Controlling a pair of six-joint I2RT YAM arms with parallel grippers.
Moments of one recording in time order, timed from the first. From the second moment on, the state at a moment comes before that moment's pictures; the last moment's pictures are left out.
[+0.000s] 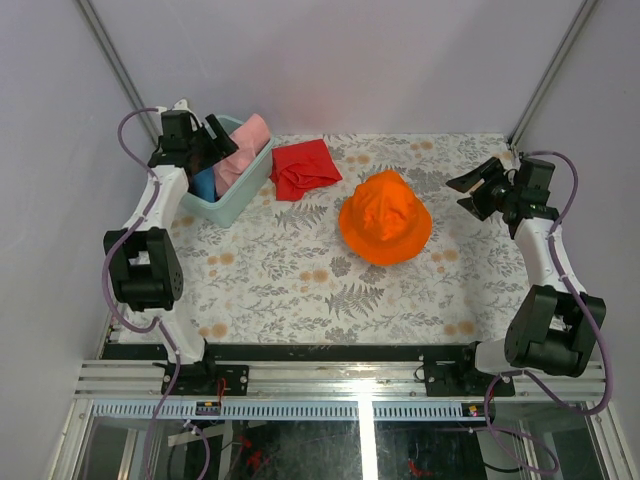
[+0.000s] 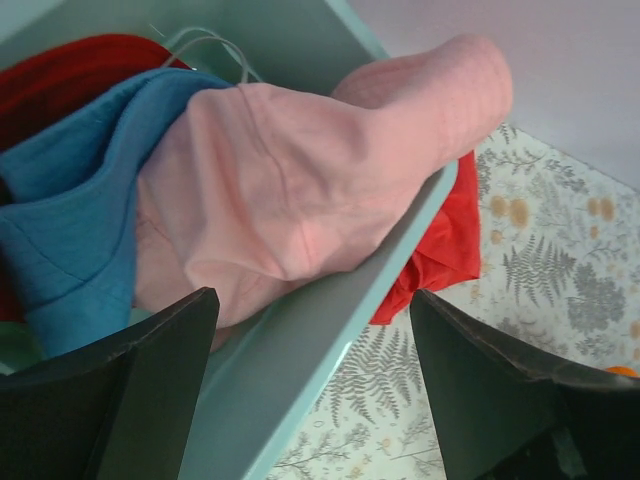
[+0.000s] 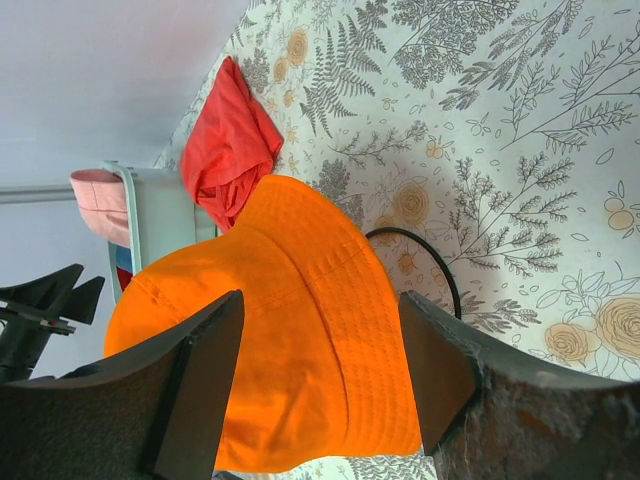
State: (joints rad) left arm 0.09 1.80 1.56 -0.29 0.21 -0.49; right arm -0.24 1.40 1.05 -0.26 -0.52 0.77
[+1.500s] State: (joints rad) left arm 0.15 1.93 1.65 -0.19 0.39 -0.42; right arm -0.24 1.35 1.05 -0.26 -0.52 0.79
